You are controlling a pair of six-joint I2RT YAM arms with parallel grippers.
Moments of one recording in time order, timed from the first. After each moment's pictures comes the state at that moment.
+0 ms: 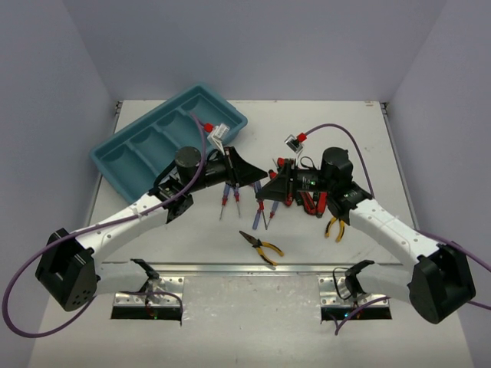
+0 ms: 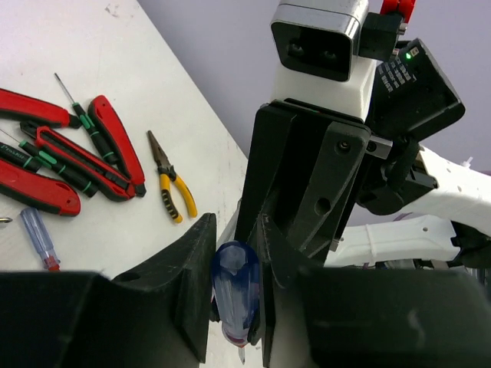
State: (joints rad) left arm -0.63 1.21 0.81 0.34 0.48 -0.84; right arm 0.47 1.16 0.68 0.34 -0.93 0.67
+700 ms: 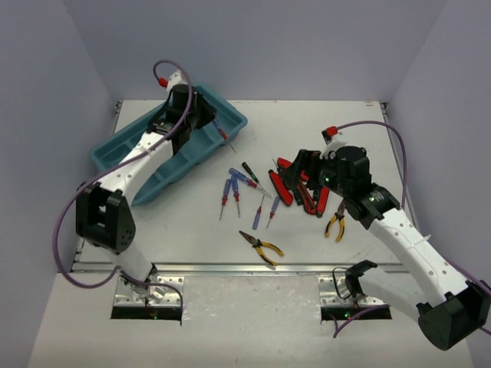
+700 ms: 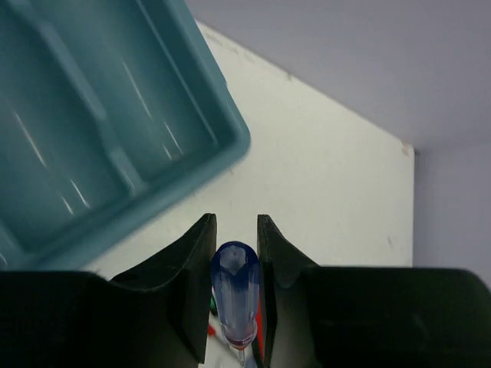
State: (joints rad) left arm -0.33 1.61 1.41 -0.23 -0.14 -0.77; right arm 0.45 0.98 0.83 -0.26 -0.17 0.46
